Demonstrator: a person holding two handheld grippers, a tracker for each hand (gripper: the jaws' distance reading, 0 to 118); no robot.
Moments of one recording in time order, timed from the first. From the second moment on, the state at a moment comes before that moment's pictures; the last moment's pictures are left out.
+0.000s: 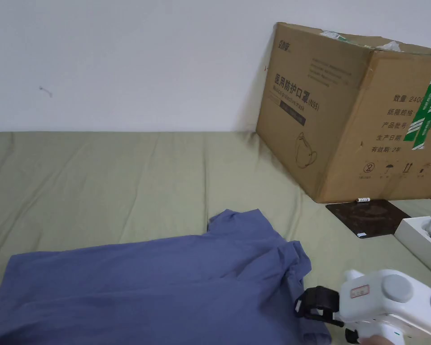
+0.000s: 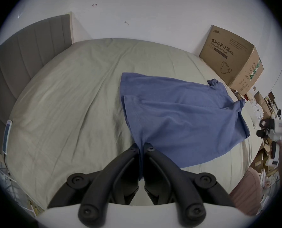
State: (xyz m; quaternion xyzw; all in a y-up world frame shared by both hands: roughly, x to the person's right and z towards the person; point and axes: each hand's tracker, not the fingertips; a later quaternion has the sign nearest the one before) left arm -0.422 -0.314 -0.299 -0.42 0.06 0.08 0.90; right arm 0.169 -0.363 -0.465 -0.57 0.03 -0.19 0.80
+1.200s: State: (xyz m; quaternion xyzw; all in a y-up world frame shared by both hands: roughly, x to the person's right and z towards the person) left arm -0.457 -0.288 -0.197 -0.43 0.05 0.13 0.89; right arm 0.175 -0.271 -0.297 -0.51 0.05 -0.11 0.85
